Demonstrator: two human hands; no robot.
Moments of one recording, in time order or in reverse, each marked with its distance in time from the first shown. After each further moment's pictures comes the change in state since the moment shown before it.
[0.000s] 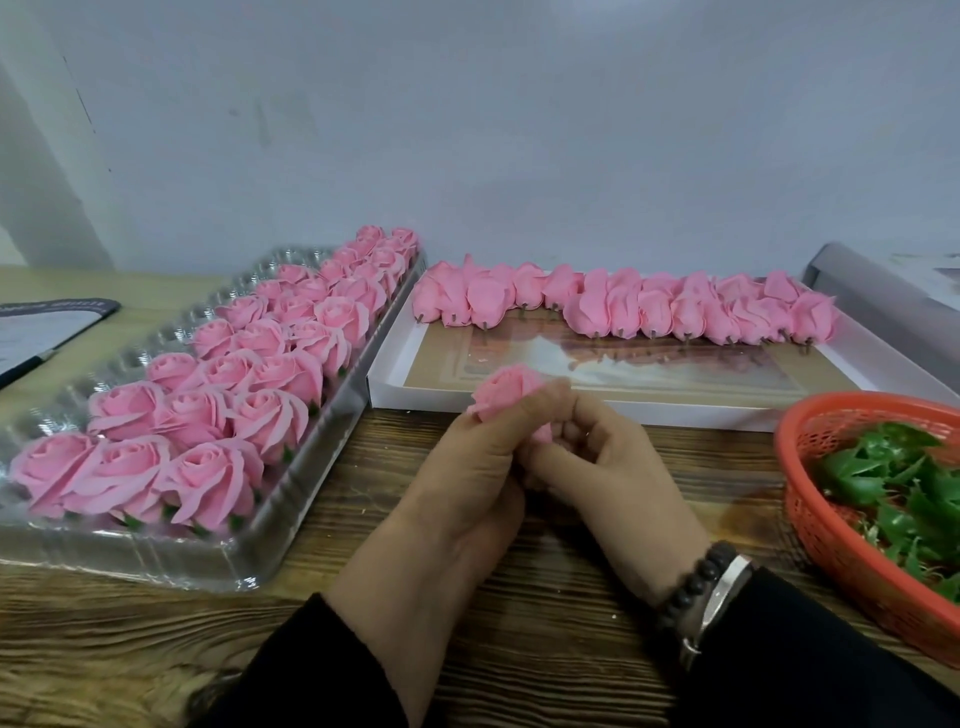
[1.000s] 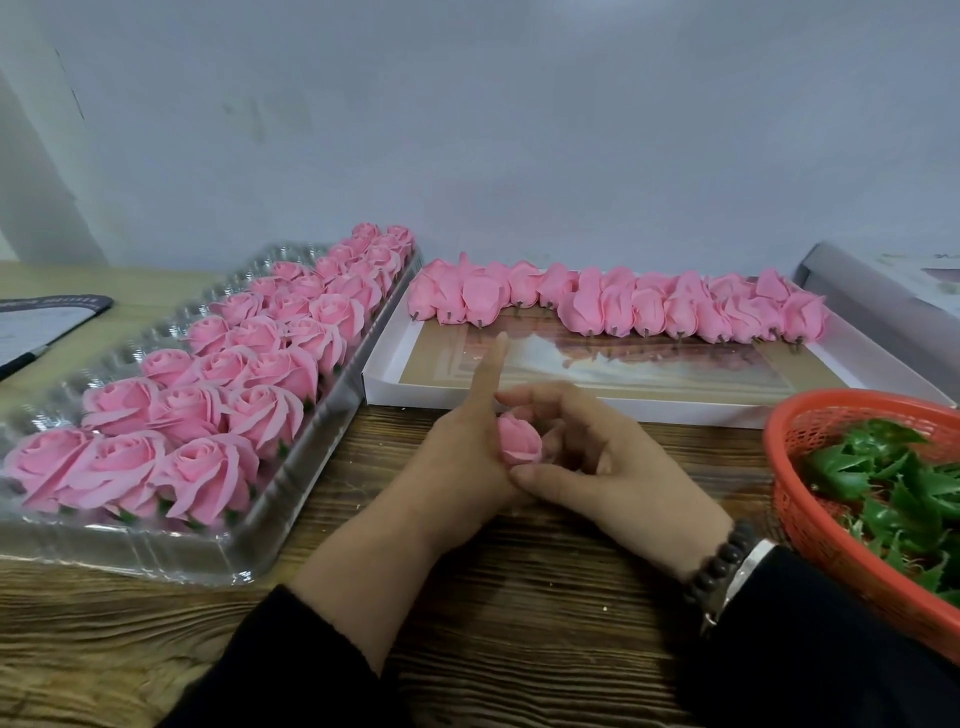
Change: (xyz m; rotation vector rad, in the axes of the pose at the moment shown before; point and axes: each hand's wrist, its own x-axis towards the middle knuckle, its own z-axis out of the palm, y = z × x) left_hand -0.001 0.011 -0.022 1.035 -0.077 0.154; right_hand -0.002 -0.012 -0.019 -0.275 -0.231 -0.078
